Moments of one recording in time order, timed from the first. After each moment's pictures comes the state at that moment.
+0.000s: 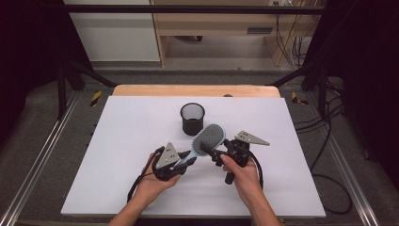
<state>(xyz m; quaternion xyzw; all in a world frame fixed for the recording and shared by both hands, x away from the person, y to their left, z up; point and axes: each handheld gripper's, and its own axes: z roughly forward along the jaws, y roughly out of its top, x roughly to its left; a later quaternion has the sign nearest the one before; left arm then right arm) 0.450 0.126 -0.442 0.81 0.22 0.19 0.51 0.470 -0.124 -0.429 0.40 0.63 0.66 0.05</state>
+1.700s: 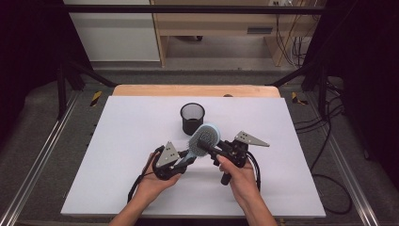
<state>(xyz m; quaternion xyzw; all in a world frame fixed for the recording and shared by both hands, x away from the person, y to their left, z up) 0.453 0.126 -0.442 0.80 0.23 0.19 0.51 0.463 -0.117 -0.420 0.37 0.61 0.70 0.04</state>
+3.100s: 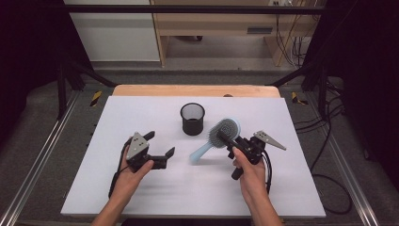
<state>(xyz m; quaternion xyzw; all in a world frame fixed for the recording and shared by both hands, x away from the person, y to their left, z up) 0.463 0.206 -0.429 0.72 0.33 0.28 0.55 0.472 -0.158 -0.430 0.47 0.55 0.69 0.10</state>
